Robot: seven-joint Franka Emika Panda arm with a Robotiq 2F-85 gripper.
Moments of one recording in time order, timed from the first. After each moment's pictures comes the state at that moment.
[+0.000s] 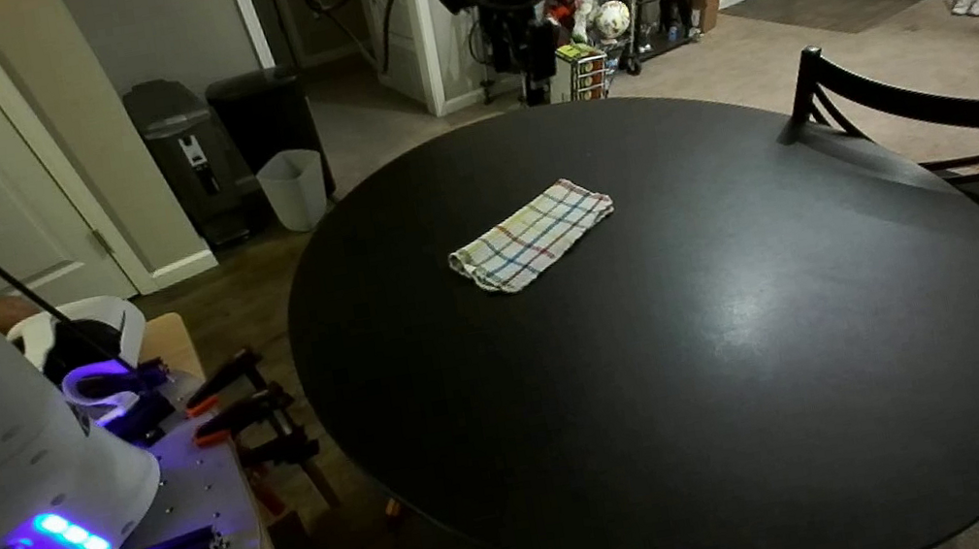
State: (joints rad) arm 0.01 0.19 -0.02 -1.93 0.21 2.23 0.11
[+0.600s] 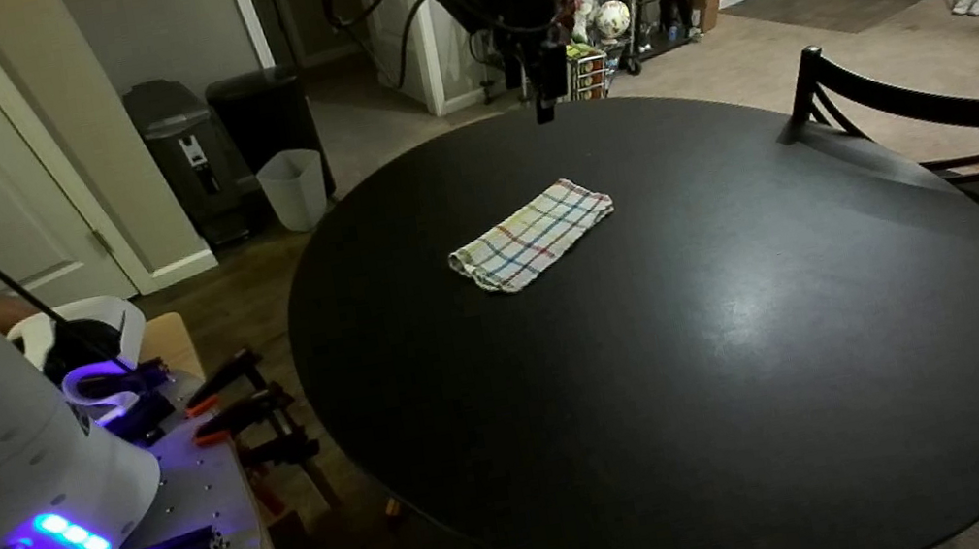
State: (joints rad) arm 0.00 0.25 -0.02 -1.89 0.21 2.22 0.11
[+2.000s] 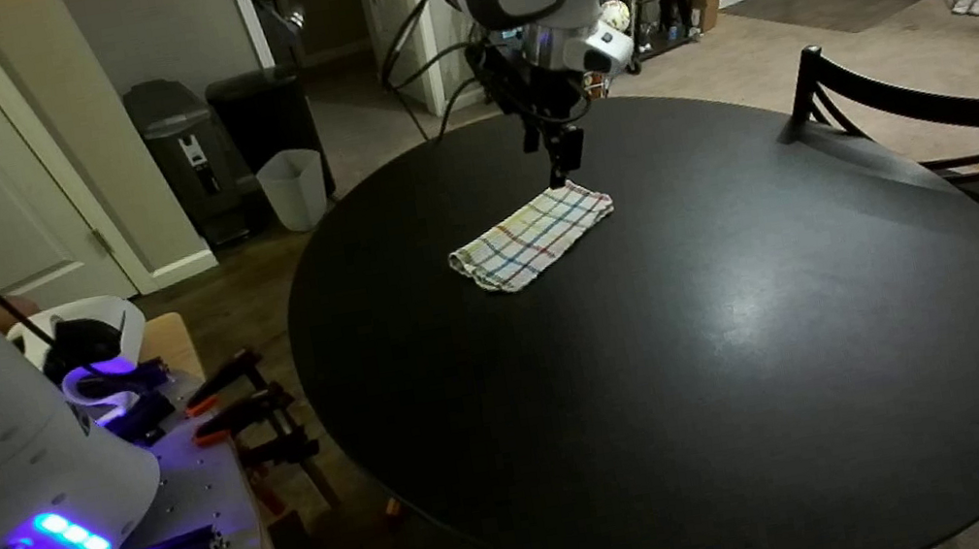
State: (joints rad) arm -0.01 0.54 -0.01 -1.72 0.24 2.22 0.13
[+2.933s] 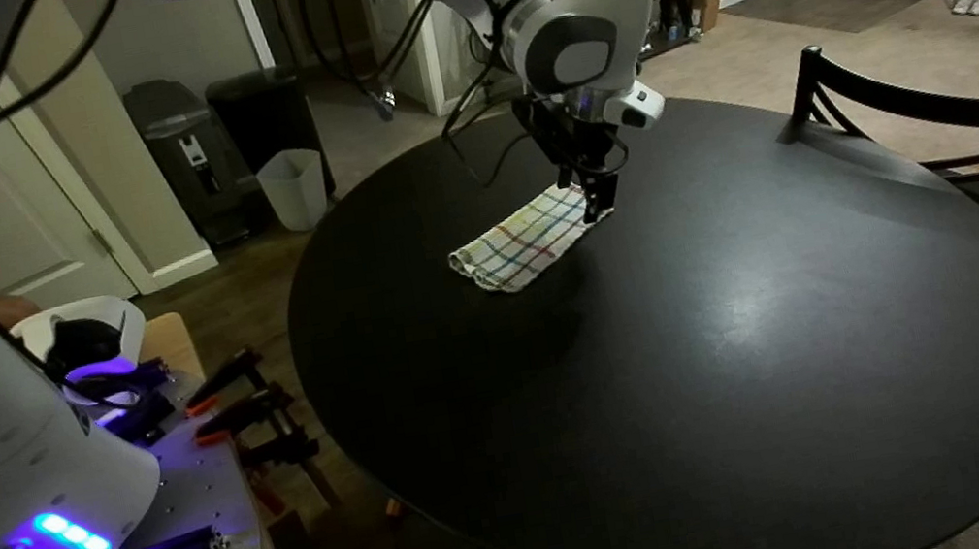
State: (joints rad) arm -0.02 0.87 -0.02 -1.38 0.24 2.19 0.13
